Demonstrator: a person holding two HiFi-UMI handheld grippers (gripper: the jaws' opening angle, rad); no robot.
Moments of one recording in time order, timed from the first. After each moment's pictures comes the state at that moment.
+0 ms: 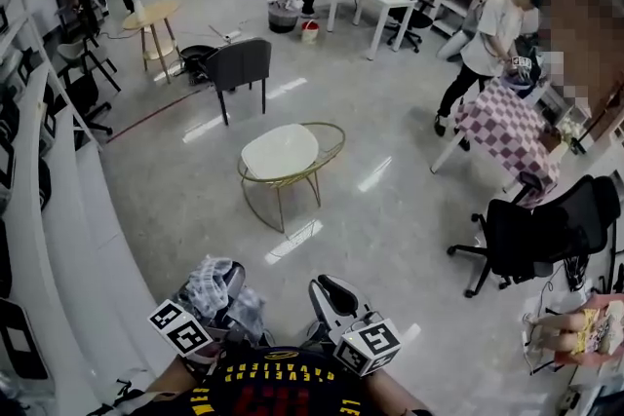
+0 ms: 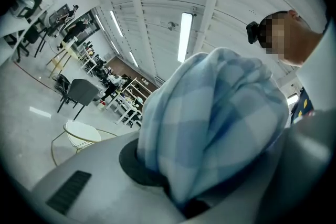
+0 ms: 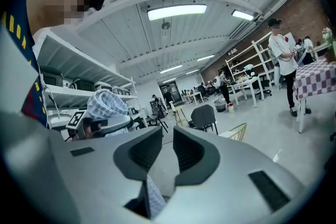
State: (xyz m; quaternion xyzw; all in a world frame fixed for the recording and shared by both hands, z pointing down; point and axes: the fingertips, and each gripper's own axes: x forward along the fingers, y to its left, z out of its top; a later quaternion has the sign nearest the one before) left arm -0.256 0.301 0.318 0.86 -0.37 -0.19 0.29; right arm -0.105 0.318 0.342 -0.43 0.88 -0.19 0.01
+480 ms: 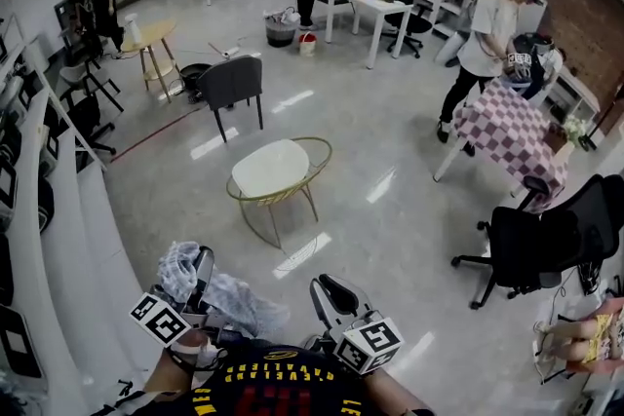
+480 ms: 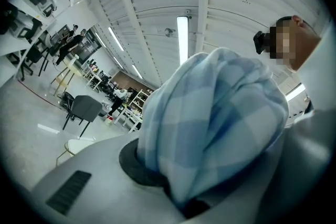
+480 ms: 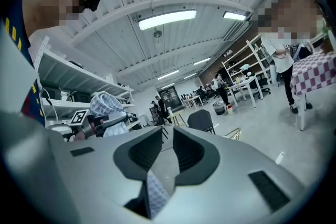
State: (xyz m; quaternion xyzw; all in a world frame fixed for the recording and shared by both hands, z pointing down) left arm -0.225 0.218 0.289 0.84 -0.44 -0.21 0.24; right arm -0.014 0.252 0.343 -0.43 0.88 -0.20 0.06
